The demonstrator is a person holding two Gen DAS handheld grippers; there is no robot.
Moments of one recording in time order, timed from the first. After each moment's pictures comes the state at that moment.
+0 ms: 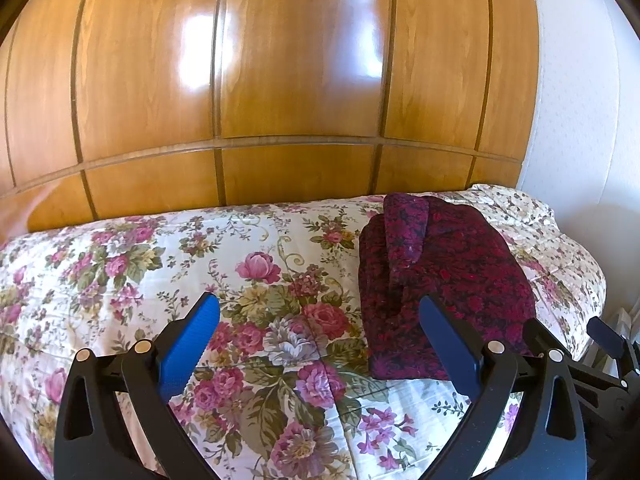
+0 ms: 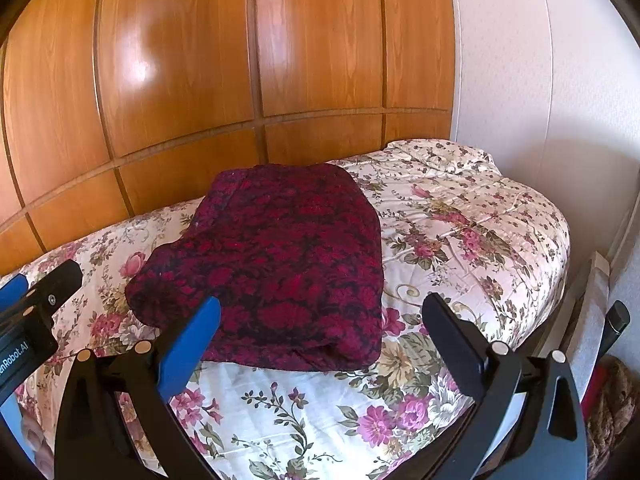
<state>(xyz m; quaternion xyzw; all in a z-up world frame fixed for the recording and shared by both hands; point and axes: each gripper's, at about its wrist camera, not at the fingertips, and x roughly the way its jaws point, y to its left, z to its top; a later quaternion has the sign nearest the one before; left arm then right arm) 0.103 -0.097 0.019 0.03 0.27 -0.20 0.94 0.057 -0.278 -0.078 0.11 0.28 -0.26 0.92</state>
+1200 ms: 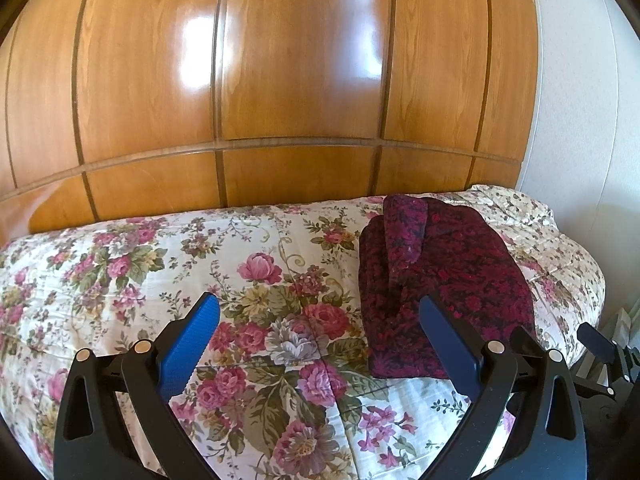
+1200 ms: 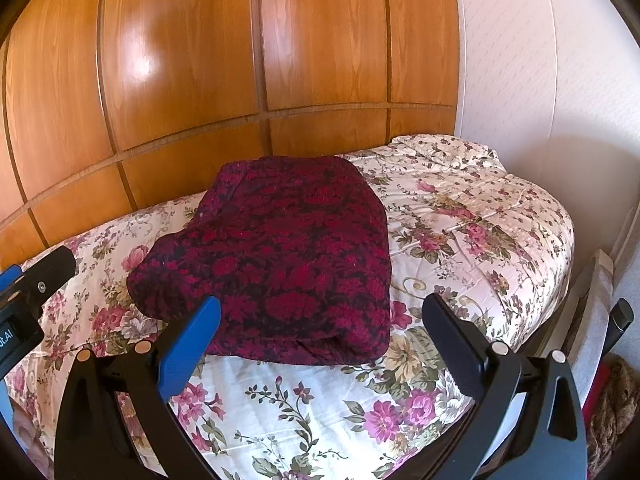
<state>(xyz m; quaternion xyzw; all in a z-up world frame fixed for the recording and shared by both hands) 0.101 -0.099 0.026 0.03 0.27 -0.19 0.94 0.061 -0.274 -0.083 0.11 0.29 -0.25 0.92</state>
